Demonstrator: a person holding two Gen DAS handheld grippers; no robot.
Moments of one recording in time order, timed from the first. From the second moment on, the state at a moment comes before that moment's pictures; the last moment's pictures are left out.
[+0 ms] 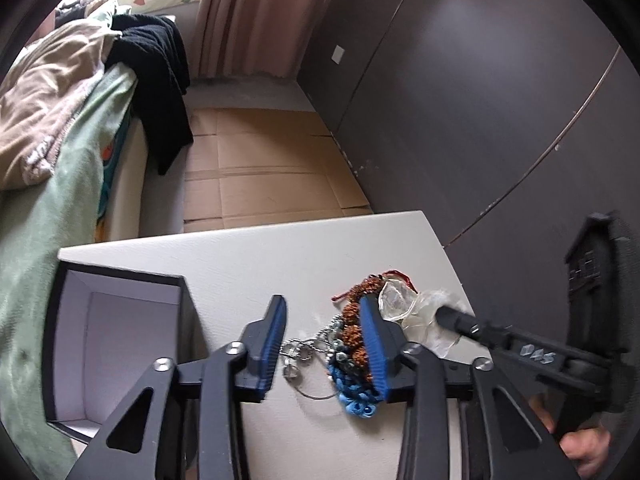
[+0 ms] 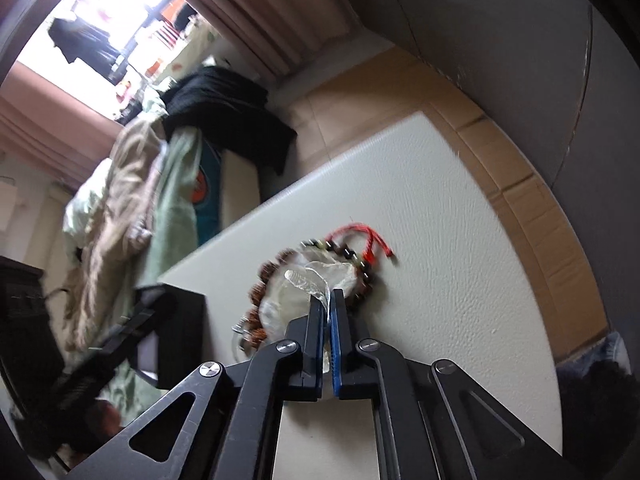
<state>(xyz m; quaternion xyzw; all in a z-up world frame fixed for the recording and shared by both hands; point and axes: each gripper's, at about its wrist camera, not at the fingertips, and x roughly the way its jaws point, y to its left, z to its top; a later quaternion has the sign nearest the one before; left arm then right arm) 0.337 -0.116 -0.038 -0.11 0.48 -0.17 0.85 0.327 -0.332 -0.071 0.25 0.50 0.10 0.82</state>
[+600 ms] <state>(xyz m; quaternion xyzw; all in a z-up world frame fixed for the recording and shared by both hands) 0.353 -0.171 -0.087 -0.03 0.51 -0.16 0.85 0.317 -0.360 -0.027 0.27 0.44 0.09 0.85</state>
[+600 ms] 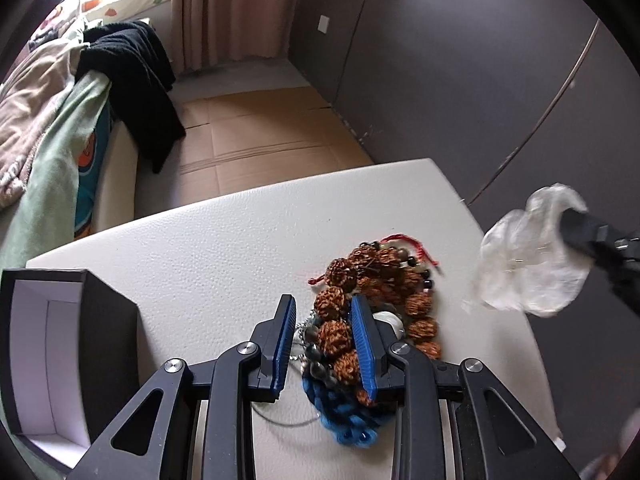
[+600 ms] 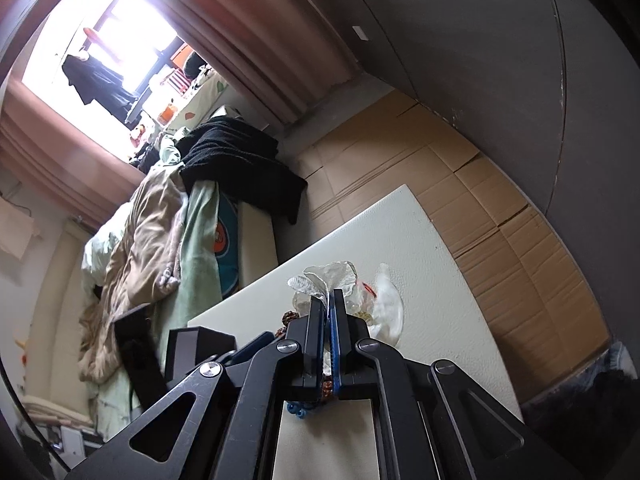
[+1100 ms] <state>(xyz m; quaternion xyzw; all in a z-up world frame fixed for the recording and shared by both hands) 0.337 -0.158 -0.036 -0.09 0.45 -0.24 0.85 0.314 -0.368 -0.021 0.31 0.42 0.10 0.85</state>
